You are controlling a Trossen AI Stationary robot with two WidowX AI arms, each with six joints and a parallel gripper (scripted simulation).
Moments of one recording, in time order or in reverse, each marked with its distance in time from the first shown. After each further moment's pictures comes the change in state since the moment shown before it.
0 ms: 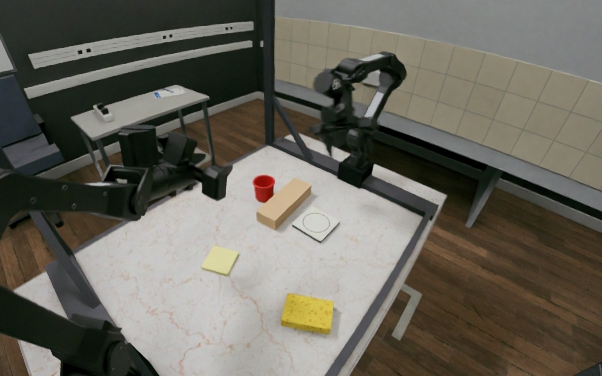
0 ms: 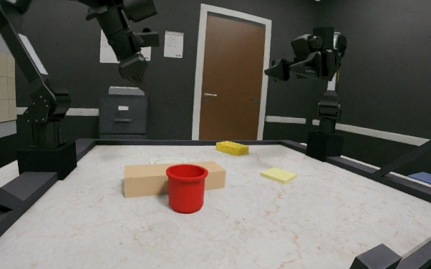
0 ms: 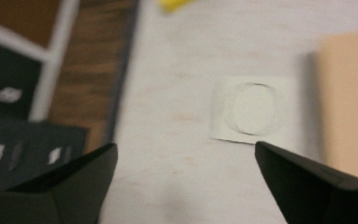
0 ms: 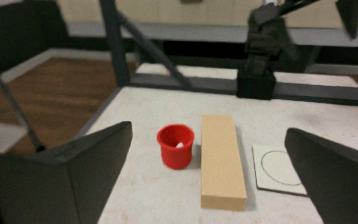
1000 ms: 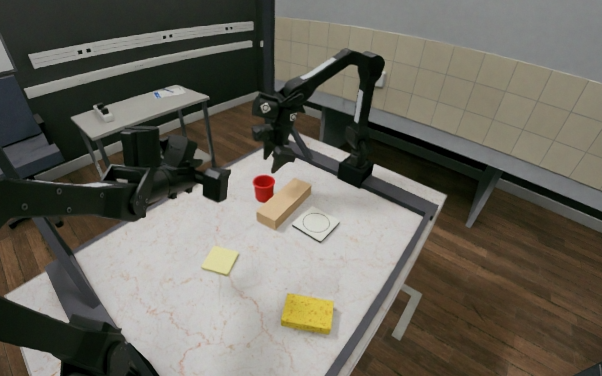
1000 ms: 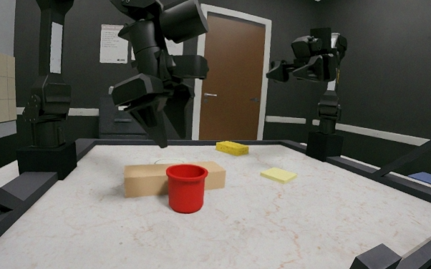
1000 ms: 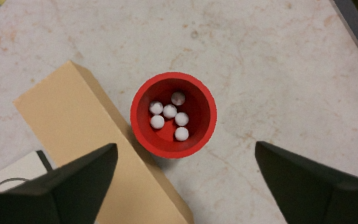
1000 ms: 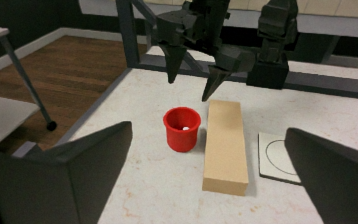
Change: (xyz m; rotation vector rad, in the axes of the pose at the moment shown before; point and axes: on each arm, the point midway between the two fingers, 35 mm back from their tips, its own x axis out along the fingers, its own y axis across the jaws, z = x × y) left arm 0.021 -0.234 0.022 0.443 0.061 -0.621; right arm -0.004 -0.001 -0.008 -0.039 0.060 0.050
